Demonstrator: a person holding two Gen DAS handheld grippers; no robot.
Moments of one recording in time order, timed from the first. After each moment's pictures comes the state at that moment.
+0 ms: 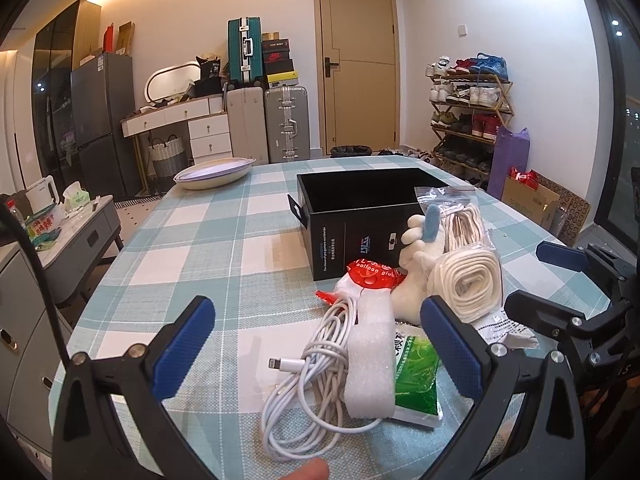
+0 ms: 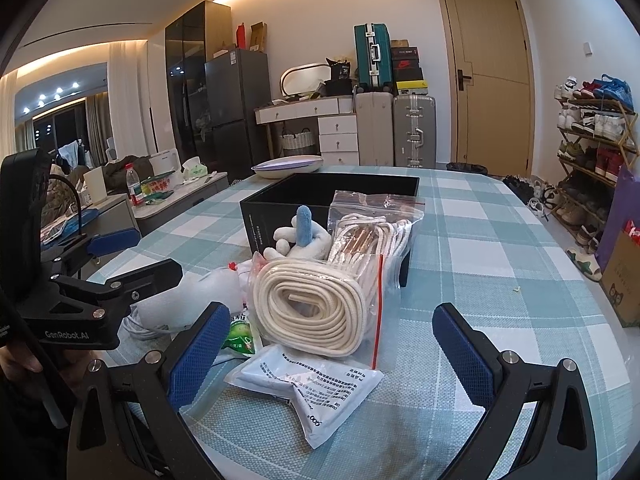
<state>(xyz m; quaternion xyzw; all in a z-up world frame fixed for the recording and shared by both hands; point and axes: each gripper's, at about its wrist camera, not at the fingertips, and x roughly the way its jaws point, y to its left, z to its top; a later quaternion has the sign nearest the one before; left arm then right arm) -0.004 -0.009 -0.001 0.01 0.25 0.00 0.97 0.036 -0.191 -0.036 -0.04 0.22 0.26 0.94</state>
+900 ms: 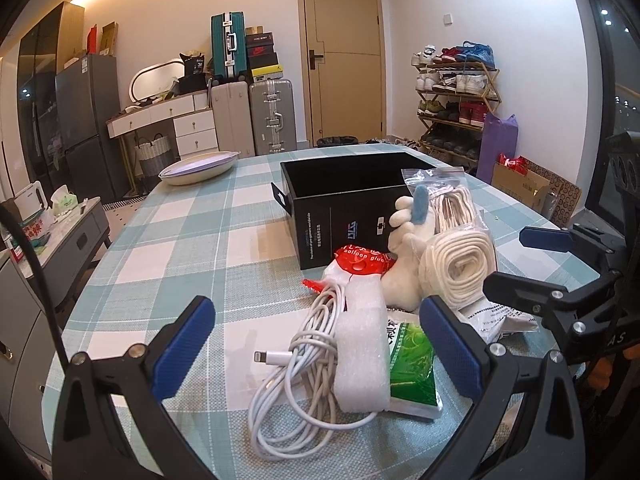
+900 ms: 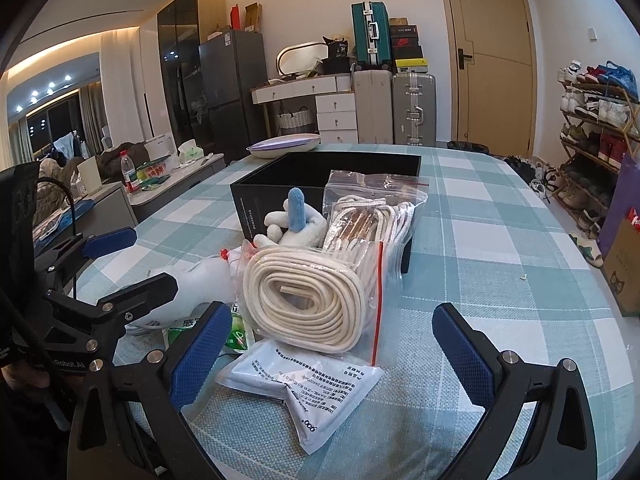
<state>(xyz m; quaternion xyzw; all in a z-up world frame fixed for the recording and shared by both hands) 0.000 -0.013 -0.011 0.02 0.27 -0.02 0.96 0.057 -0.183 -0.039 -0.05 0.27 0.25 0.93</state>
